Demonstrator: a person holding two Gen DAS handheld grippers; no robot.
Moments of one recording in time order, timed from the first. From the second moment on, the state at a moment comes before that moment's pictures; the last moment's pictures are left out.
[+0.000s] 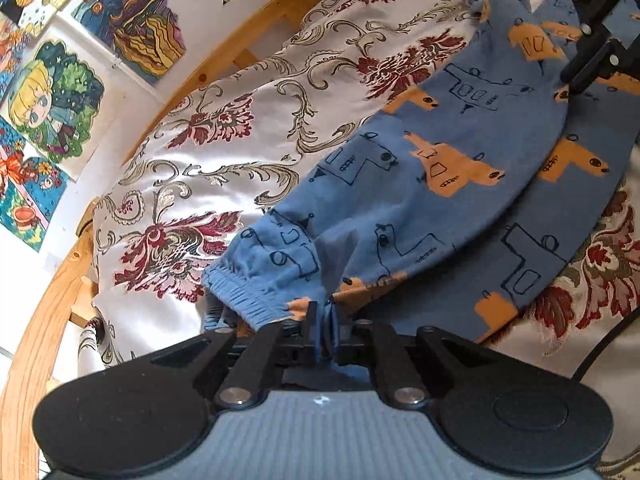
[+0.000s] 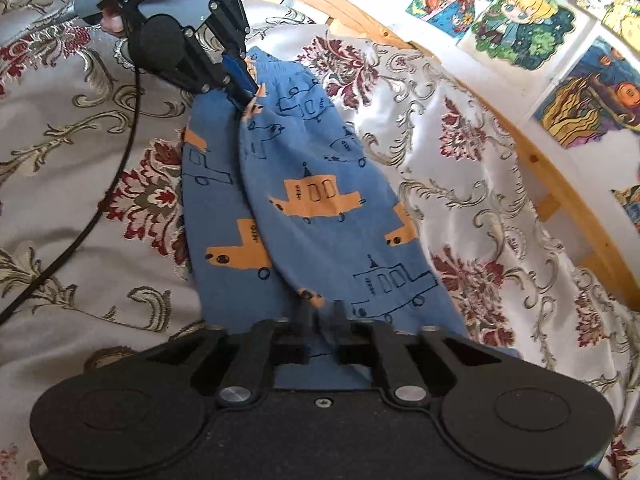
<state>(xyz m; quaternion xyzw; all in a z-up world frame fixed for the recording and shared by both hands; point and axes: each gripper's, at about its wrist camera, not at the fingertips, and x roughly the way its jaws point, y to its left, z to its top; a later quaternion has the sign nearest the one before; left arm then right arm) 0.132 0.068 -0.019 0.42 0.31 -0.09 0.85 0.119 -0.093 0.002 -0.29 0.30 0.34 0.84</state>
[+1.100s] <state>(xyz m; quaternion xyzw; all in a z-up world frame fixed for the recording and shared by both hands) 0.138 0.058 -0.013 0.63 0.16 -0.09 0.75 0.085 -0.090 0.025 -0.41 0.26 0.33 0.81</state>
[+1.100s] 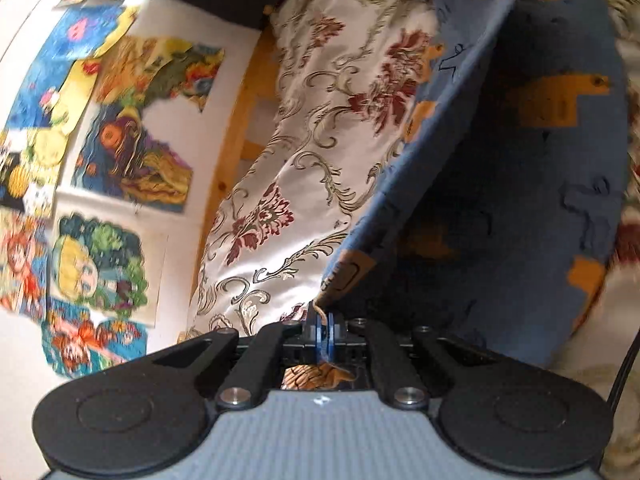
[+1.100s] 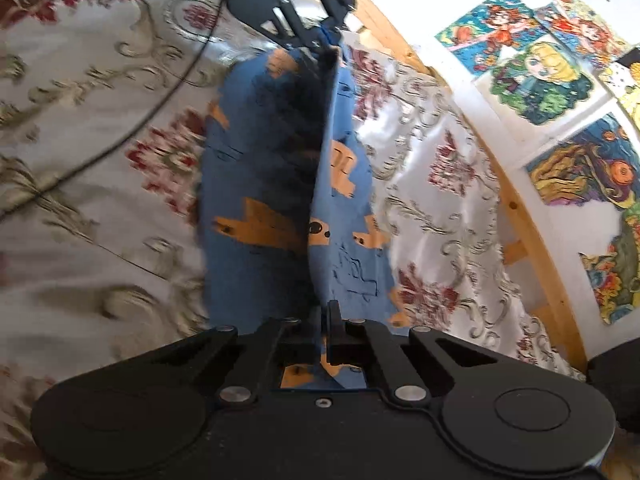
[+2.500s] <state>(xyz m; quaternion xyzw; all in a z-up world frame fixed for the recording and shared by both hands) 0.069 -0.052 0.008 0.26 0.27 -0.19 0.91 0.062 -0.222 0.059 -0.09 0.37 0.07 0.92</state>
